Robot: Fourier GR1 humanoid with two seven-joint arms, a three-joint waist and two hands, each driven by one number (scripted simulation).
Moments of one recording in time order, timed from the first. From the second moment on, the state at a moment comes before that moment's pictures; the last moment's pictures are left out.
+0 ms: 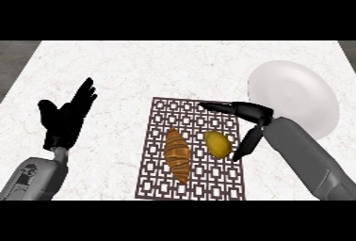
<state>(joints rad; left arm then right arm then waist) -0.24 0.38 -0.17 -1.35 0.26 0.18 0.12 -0.71 -0.35 0.57 -0.71 0.07 0.60 -0.68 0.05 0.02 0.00</state>
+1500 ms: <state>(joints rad) -0.22 0.36 -0.13 -1.36 0.23 0.16 0.13 -0.82 -0.20 0.84 -0.53 0.24 0.41 -0.89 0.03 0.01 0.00</state>
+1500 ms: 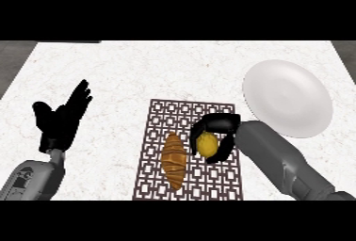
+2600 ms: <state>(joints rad) -0.11 0.38 -0.05 -1.36 0.22 0.17 0.11 -0.61 -0.44 0.73 -0.91 0.31 -0.15 -0.71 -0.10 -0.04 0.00</state>
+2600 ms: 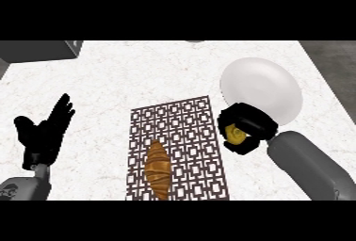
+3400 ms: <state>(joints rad) -0.15 0.35 -0.07 -1.40 0.20 0.14 0.13 -0.35 -0.70 0.37 -1.42 0.13 -0.26 -0.32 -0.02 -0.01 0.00</state>
